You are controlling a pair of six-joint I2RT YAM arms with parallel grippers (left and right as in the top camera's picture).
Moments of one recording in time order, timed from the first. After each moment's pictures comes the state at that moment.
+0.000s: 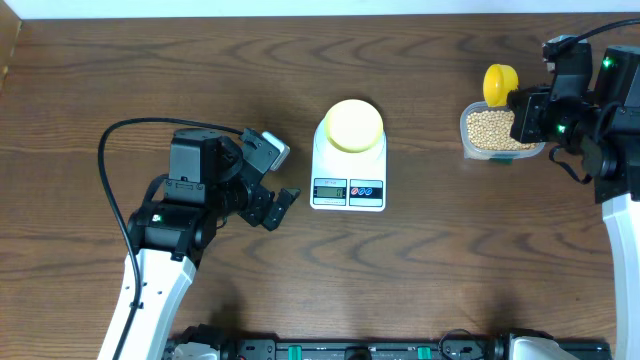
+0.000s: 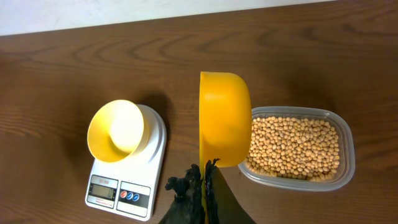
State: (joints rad) left arm -0.17 1.10 0.94 -0.72 0.41 0.38; right arm -0.07 1.32 1.43 -0.86 -0.34 0.01
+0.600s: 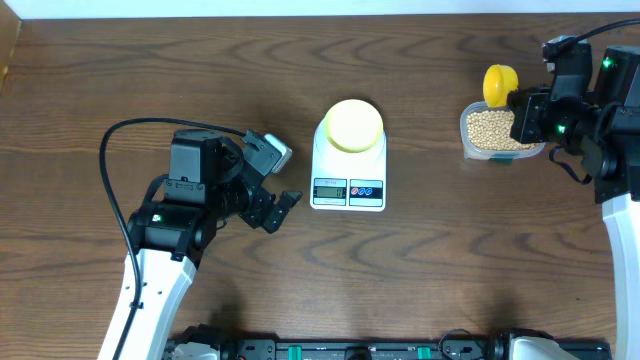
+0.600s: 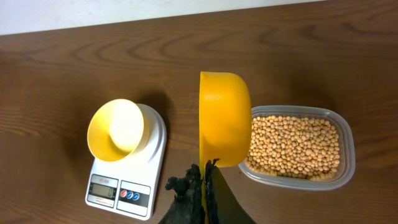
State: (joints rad) left arm -0.17 1.10 0.94 -0.73 0.44 0.41; right arm -0.07 1.32 1.43 -0.87 -0.34 0.01
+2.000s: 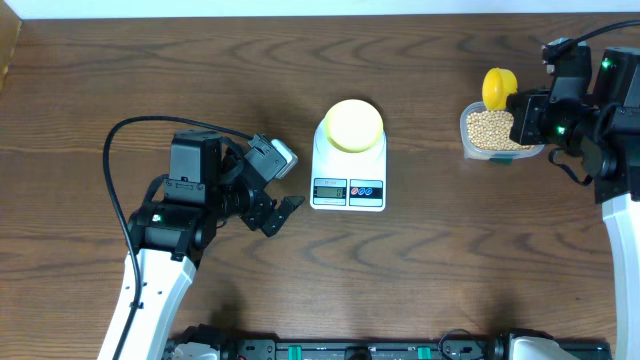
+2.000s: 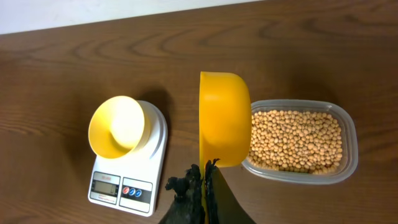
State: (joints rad) left arm -0.17 1.10 0.94 -0.74 0.49 0.51; right arm -0.07 1.32 1.43 -0.89 -0.34 0.03
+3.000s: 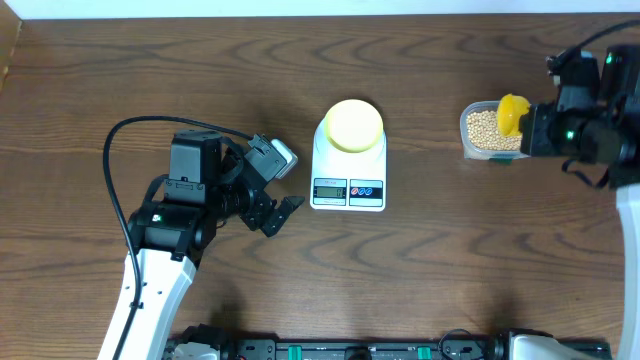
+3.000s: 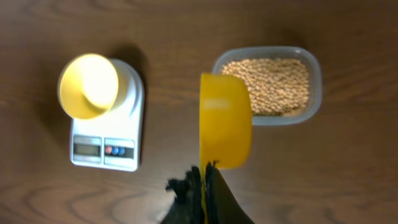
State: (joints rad) left arm -0.17 1.10 0.94 -0.74 0.49 0.51; right arm -0.07 1.41 1.65 -1.24 -0.22 -0.01
